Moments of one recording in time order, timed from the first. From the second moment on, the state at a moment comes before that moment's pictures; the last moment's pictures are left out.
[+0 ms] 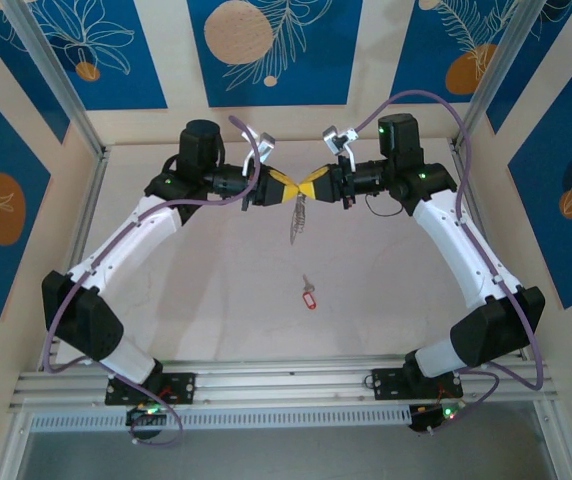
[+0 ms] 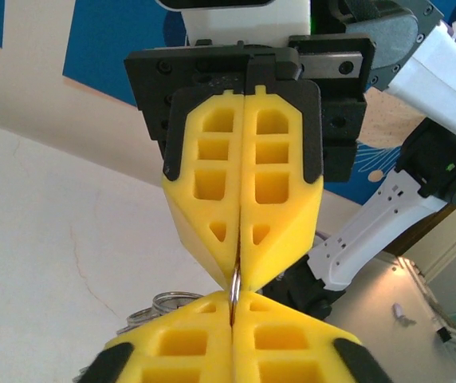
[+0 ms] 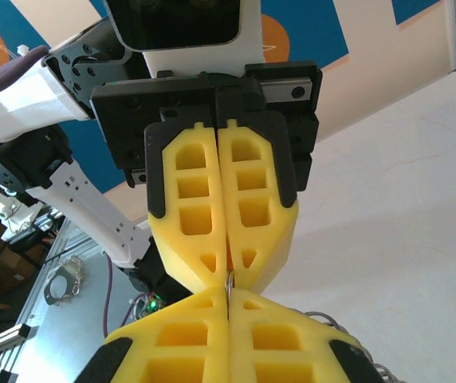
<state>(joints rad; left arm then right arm) -0.49 1.56 1.50 -0.26 1.13 -0.14 0.32 1.46 1.52 -0.62 -1.18 -0.03</state>
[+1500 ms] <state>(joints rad) -0.57 1.51 1.11 1.01 0.66 -0.80 0.36 1.25 1.03 0.50 -0.76 0.86</state>
